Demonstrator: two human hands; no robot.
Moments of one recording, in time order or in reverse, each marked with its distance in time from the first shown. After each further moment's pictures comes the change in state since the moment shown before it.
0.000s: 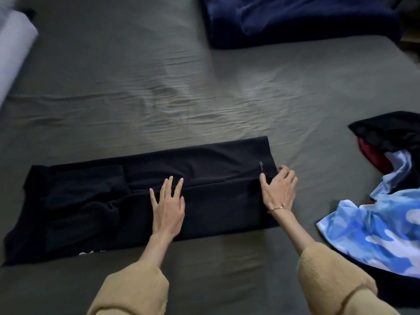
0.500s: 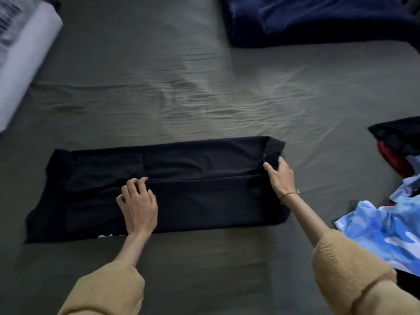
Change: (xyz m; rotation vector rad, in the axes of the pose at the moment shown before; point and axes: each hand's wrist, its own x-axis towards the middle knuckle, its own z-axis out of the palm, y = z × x) left_hand -0.021 -0.083 -0.031 0.072 0.335 -0.245; right_hand -0.003 -0.037 0.000 0.400 -0.283 -0.025
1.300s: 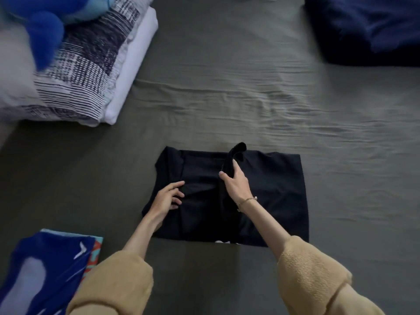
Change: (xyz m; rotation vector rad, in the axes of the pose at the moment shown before) left_hand 0.097 -0.230 -0.039 -1.039 -0.645 -0.587; right_hand -0.141 -0.196 0.296 0.194 -0.426 -0.080
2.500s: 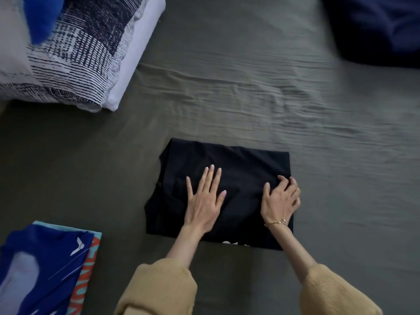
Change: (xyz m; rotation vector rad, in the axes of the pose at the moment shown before) left_hand -0.002 -0.024 0.067 1.018 0.125 0.663; right_hand 0.003 0.070 -0.026 -0.664 0.598 0.073
